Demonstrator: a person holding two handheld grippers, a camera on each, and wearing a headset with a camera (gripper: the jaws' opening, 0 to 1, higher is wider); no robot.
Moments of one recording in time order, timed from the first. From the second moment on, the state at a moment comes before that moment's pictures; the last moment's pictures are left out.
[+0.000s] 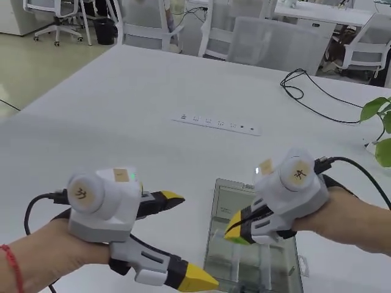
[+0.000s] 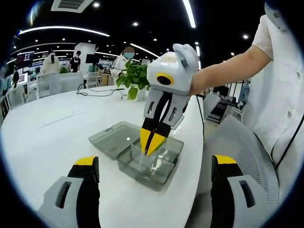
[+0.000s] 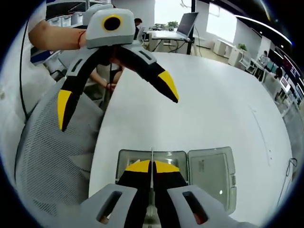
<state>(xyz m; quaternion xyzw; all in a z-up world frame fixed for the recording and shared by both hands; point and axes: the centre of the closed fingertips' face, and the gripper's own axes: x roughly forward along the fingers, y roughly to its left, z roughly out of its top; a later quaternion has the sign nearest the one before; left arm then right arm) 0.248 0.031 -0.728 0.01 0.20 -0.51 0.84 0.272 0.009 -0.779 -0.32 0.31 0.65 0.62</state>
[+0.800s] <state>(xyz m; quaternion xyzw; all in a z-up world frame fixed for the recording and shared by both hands) 0.248 0.031 -0.731 0.01 0.20 -0.51 0.83 0.270 0.014 -0.810 -0.35 0.34 0.64 0.59</state>
